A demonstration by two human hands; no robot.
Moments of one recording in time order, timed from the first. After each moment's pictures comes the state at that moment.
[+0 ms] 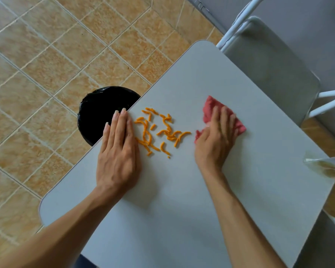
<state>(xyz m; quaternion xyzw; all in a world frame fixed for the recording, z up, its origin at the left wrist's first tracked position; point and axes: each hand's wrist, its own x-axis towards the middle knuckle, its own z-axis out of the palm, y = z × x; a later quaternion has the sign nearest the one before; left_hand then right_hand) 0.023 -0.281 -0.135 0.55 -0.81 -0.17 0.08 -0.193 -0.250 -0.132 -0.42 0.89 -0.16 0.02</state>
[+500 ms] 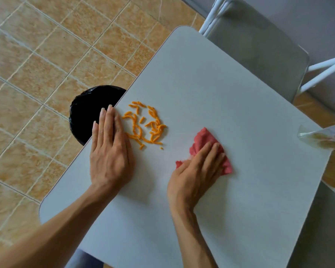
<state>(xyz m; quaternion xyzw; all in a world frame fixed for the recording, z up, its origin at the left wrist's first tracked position) 0.022 -0.278 -0.134 0.55 -0.81 -0.17 0.09 -0.098 -0.170 -0.131 -0.25 0.96 -0.15 -0.01</state>
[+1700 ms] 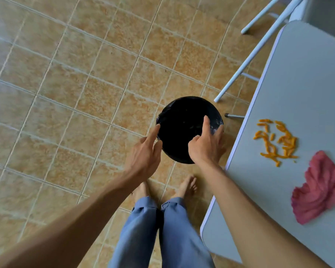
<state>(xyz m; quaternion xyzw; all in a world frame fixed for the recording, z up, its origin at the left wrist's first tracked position) 0.218 -0.485 -0.185 0.46 -0.76 -0.45 -0.09 0.063 -0.403 -0.192 -0.14 0.93 -0.05 0.34</state>
